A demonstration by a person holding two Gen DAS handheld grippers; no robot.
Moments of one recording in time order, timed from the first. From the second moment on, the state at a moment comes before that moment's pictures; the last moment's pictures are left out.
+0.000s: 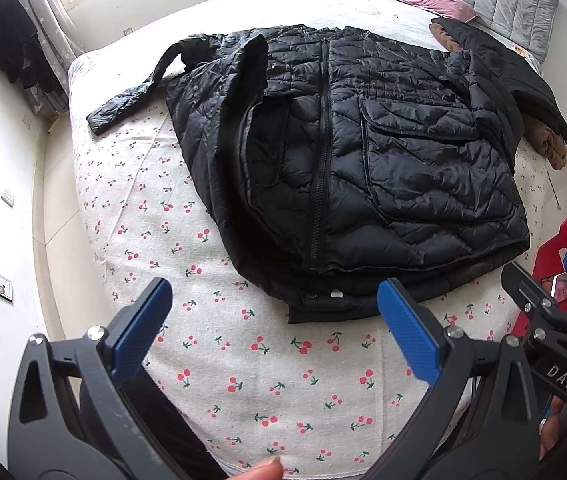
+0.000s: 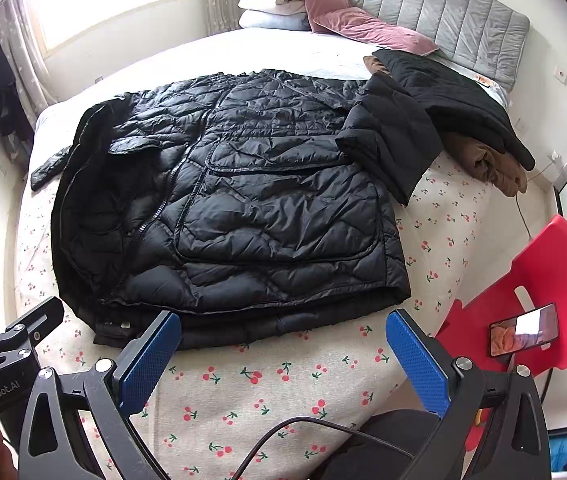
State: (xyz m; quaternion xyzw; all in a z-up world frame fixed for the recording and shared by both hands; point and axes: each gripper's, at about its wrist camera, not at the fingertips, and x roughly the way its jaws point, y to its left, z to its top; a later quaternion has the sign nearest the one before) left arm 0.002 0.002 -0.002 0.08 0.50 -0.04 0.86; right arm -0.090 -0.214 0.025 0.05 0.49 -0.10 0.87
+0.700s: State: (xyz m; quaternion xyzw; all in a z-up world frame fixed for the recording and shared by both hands) left arm 0.009 0.004 -0.001 0.08 0.50 -0.03 0.86; right arm -0.087 -0.216 0.023 0.06 0.49 -0.10 0.87
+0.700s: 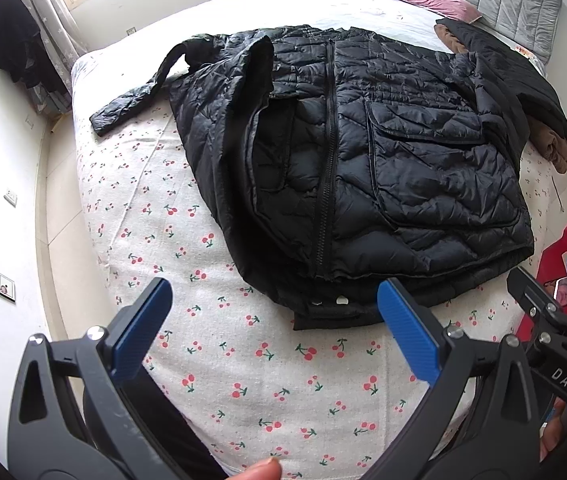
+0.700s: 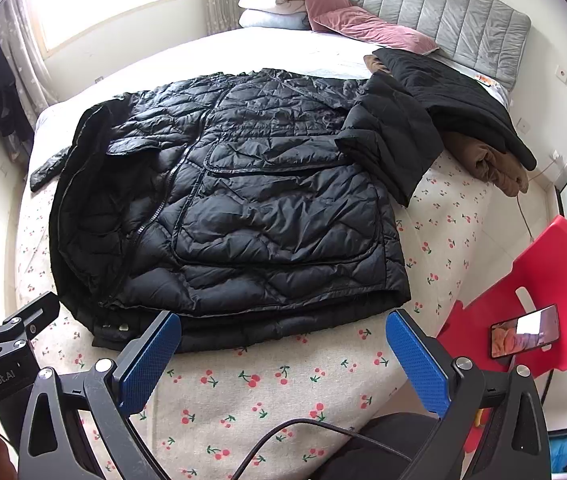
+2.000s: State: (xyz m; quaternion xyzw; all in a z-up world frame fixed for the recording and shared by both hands) left arm 0.132 0.020 0.005 0.10 0.47 -0.03 0.88; right arm -0.045 -0.256 0.008 0.07 0.49 -0.08 0.87
